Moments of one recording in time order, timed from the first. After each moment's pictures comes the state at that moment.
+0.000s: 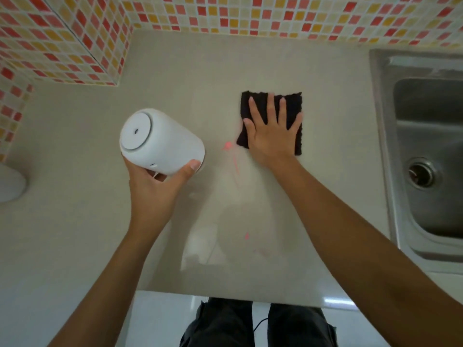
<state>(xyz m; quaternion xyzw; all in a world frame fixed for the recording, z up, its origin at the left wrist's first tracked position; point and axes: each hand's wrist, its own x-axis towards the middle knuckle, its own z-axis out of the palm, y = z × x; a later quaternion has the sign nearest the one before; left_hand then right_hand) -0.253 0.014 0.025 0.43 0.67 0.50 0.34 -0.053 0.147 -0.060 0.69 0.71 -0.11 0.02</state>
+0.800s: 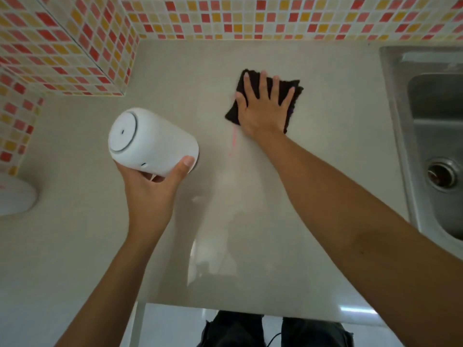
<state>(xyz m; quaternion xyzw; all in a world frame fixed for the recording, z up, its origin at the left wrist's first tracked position) -0.267 0.024 0.023 0.42 0.68 0.52 0.31 -0.091 0.216 -0.059 0.71 0.70 -0.11 -0.01</state>
